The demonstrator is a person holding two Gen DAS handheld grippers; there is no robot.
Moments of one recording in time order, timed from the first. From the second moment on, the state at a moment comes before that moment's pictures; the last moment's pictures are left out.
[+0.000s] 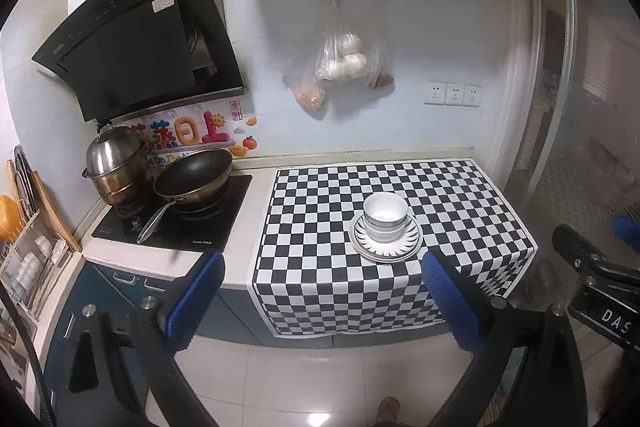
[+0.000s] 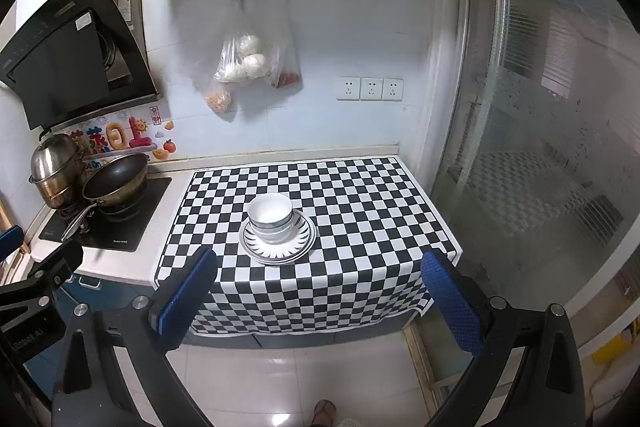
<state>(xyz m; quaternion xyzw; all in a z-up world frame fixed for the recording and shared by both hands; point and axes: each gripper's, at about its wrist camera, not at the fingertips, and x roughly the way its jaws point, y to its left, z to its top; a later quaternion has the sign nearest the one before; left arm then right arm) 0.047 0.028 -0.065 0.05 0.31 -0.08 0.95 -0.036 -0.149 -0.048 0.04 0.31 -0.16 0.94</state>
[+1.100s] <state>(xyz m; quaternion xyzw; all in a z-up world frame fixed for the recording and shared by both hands) 0.062 0.025 -0.071 0.06 0.32 -0.09 0.94 -0.025 -0.156 -0.057 0.04 0.32 -0.16 0.93</state>
